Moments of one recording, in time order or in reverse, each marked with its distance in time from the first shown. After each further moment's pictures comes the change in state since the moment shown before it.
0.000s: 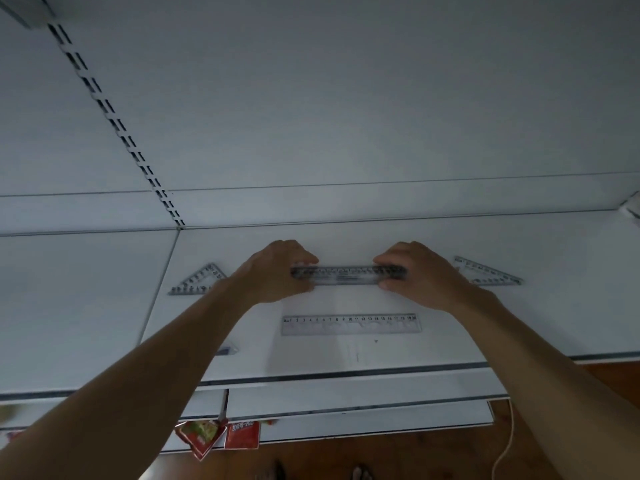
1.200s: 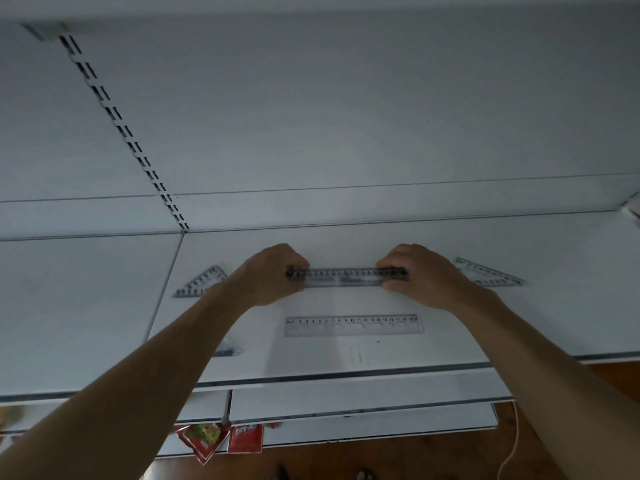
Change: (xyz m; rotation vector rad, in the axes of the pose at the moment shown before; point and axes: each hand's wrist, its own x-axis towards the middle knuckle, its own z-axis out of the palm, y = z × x) left_hand -0.007 -0.006 -0.004 -0.010 0.000 -0.033; right_hand 0.000 -0.002 -0.004 -0.024 -0.047 0.000
